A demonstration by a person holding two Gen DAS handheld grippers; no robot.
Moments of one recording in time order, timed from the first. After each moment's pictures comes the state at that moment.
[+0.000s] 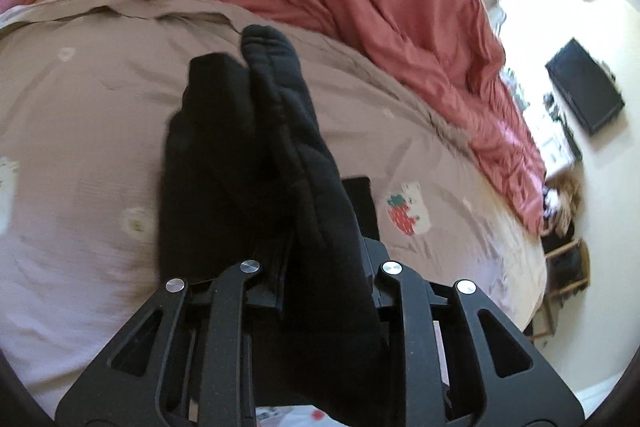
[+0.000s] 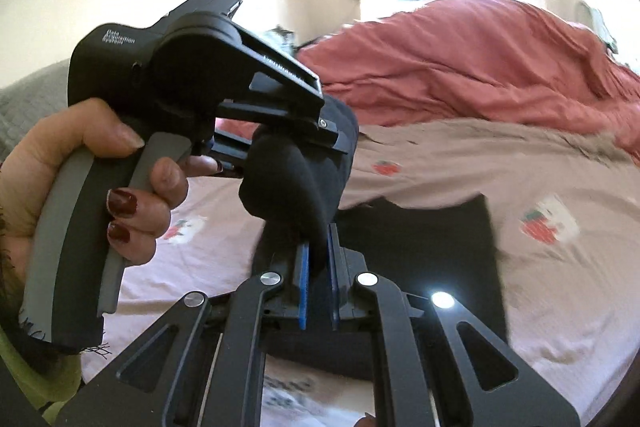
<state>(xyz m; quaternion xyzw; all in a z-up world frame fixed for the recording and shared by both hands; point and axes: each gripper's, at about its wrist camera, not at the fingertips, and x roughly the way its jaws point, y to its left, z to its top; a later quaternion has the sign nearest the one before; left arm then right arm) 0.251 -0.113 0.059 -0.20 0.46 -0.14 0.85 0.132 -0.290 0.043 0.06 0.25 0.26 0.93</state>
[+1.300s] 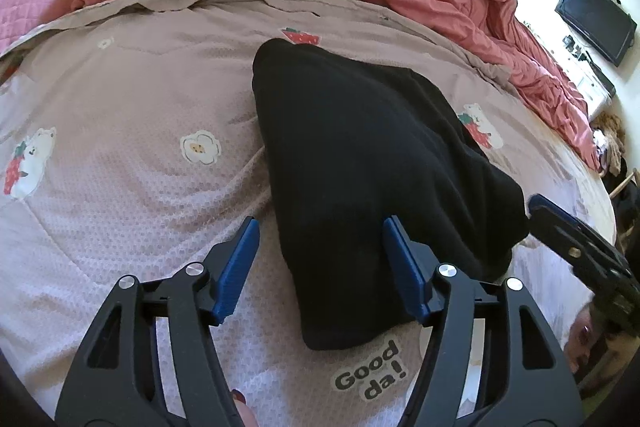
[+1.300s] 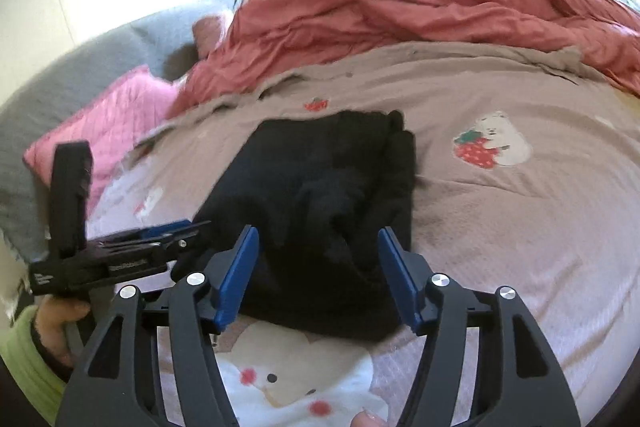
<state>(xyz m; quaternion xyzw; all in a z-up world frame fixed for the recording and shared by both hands) 0.180 -0.087 -0.017 -0.09 0.44 -0.11 0.89 0.179 -0.353 0.015 0.07 0.38 0.23 0.90</state>
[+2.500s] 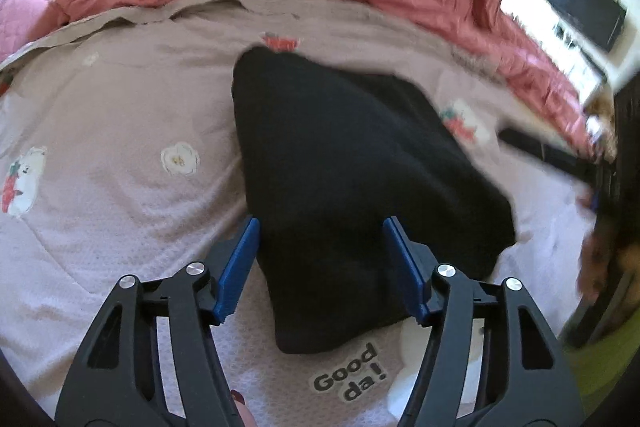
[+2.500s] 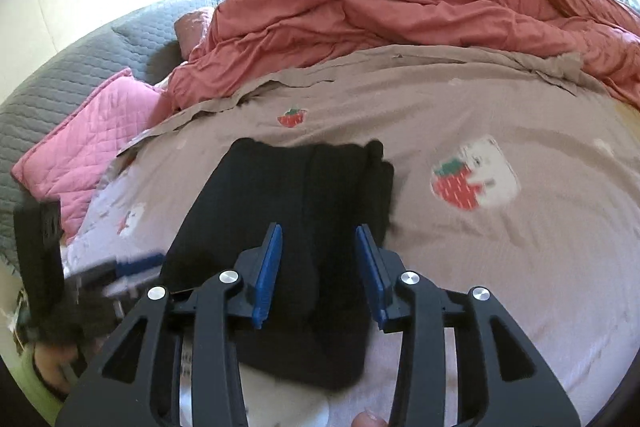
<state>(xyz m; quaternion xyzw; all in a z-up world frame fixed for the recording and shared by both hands) 0.180 -0.106 -0.013 -0.05 0.43 -0.12 0.89 0.241 -0.365 0.035 0.08 0.40 0.21 0.89</state>
